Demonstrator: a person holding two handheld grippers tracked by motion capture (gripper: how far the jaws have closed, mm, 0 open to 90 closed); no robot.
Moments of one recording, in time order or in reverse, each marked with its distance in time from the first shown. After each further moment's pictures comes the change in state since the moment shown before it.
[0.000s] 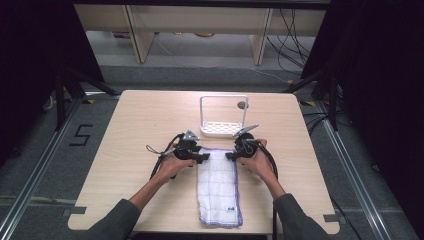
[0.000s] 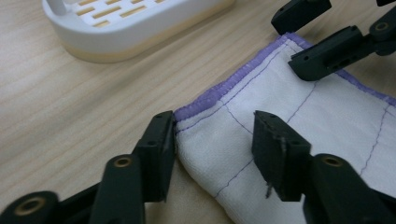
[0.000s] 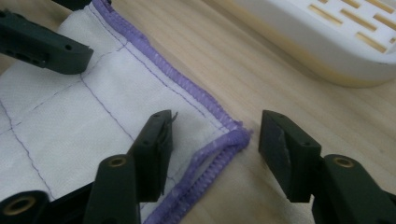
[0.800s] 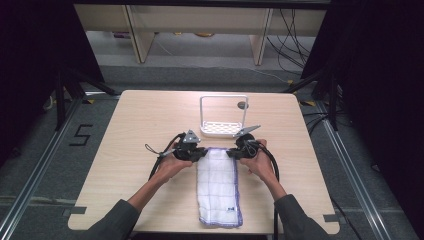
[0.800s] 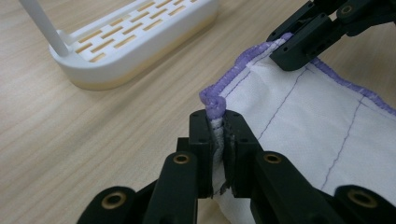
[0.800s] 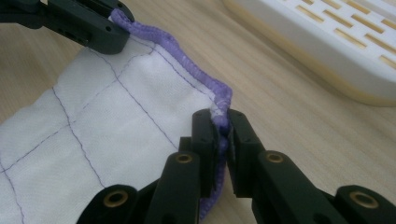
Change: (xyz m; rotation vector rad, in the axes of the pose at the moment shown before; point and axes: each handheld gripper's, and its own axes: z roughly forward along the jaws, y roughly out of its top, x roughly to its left) left arm -0.011 0.008 -0.017 -0.027 0.017 0.108; right arm 0.006 -0.001 -0.012 -0.039 0.077 -0.028
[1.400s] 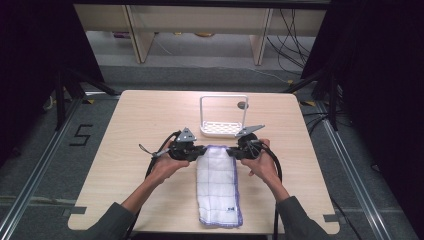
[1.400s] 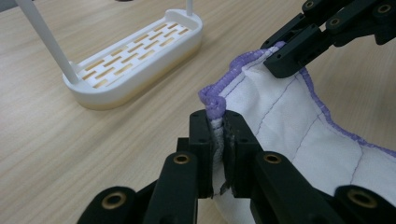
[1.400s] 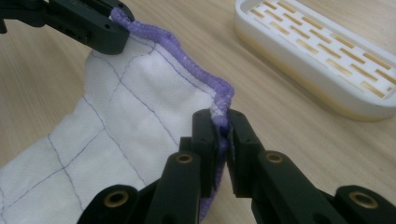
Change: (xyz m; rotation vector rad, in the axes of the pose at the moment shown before) left arm -0.009 0.012 -0.032 -0.057 -0.022 0.005; right arm 0.016 0.005 -0.028 -0.066 -0.009 -0.041
